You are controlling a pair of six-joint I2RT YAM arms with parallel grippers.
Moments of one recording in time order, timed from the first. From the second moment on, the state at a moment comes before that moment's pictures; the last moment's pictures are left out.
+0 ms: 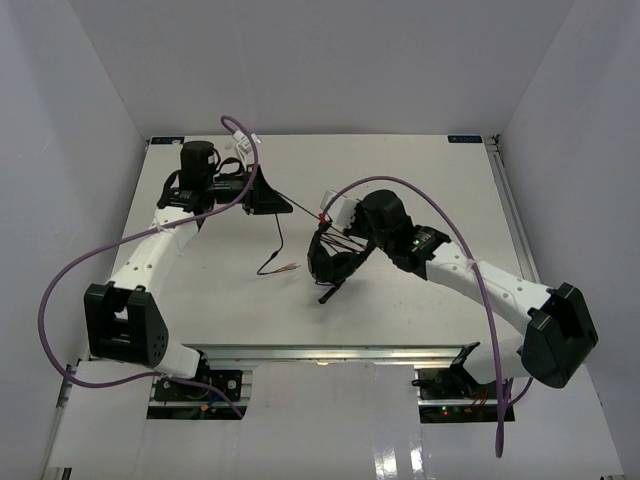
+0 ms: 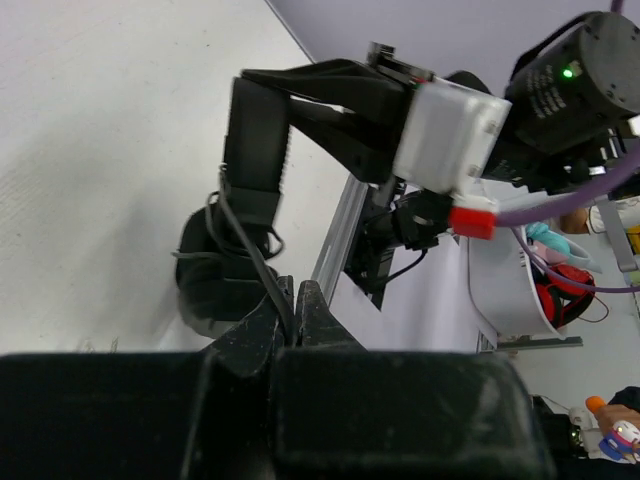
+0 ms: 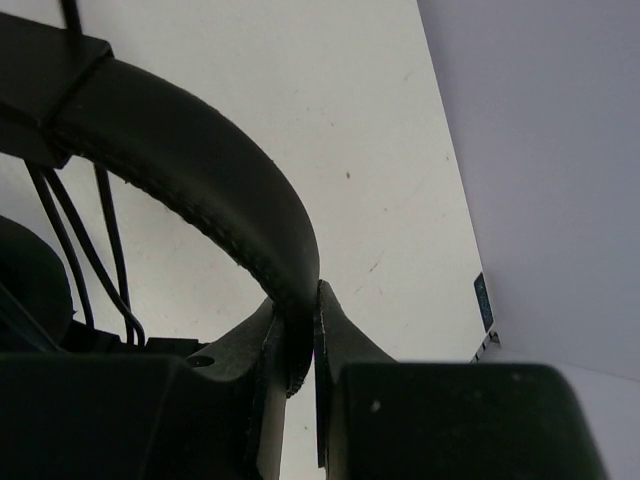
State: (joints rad) left arm -0.17 1.46 1.24 -0.27 1.16 -0.33; right arm 0.79 1.35 1.02 -0.18 0.24 -0.77
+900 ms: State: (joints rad) left arm -0.48 1.42 1.23 -0.14 0.91 -0.70; right arm 0.67 1.58 1.32 -0.31 0.36 -0.41
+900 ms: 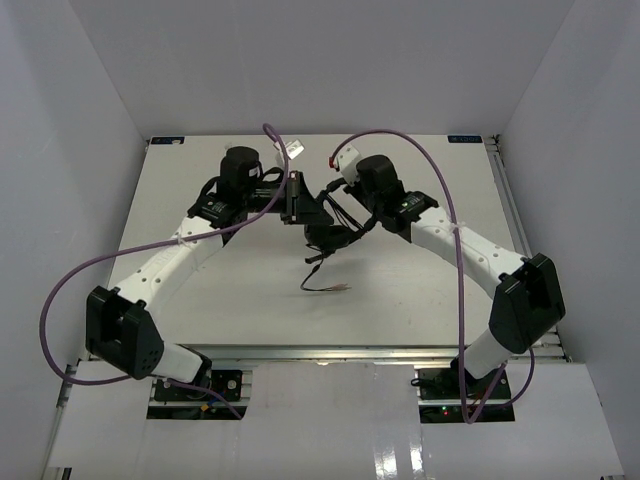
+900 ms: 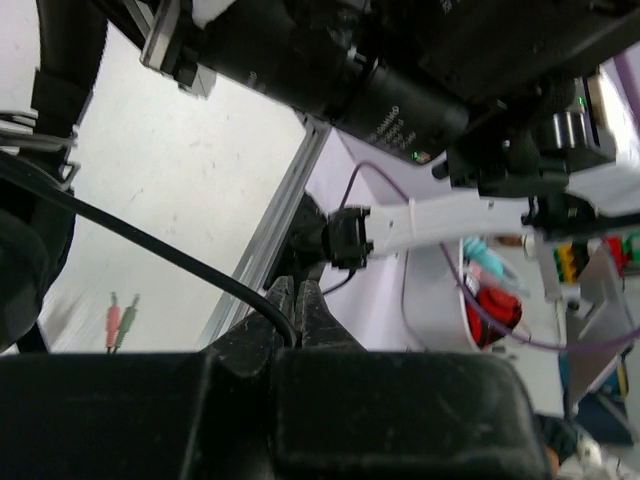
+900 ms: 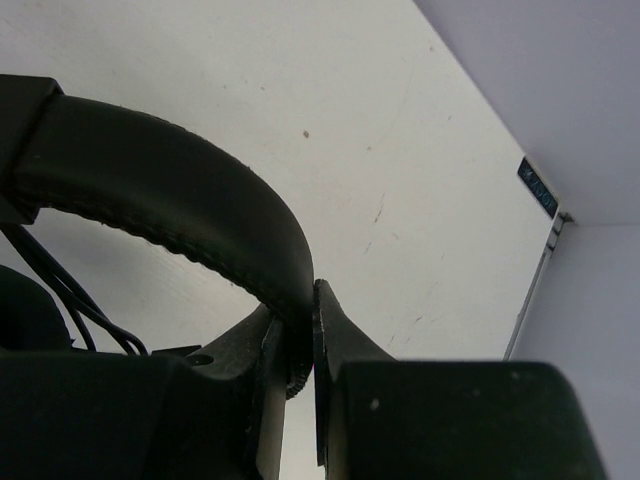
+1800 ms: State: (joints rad) left arm -1.03 1.55 0.97 0.43 -0.08 -0.41; right arm 0.43 1.50 1.49 -0.57 -0.05 -0.02
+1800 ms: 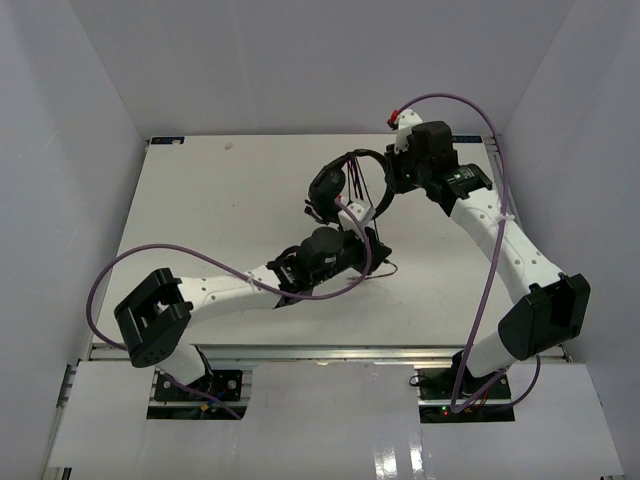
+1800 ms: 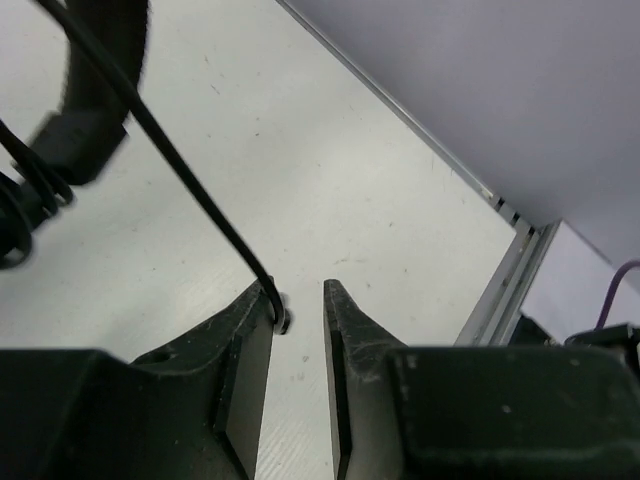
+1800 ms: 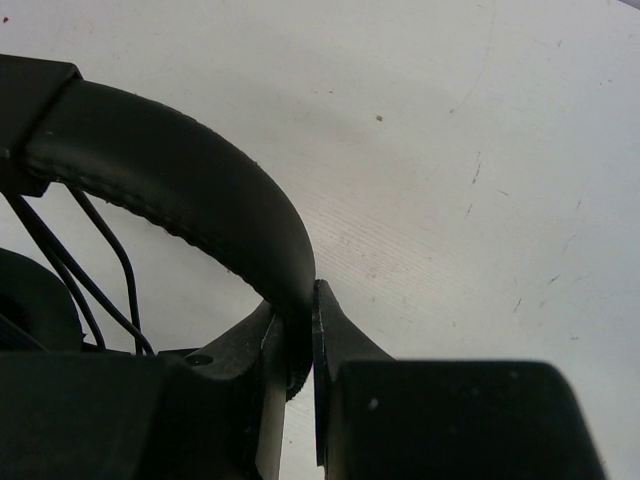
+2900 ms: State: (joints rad) left arm -1.10 1.67 0.44 1.20 -0.29 -0.10; right arm 0.35 1.34 1.47 -0.59 -0.31 0.06
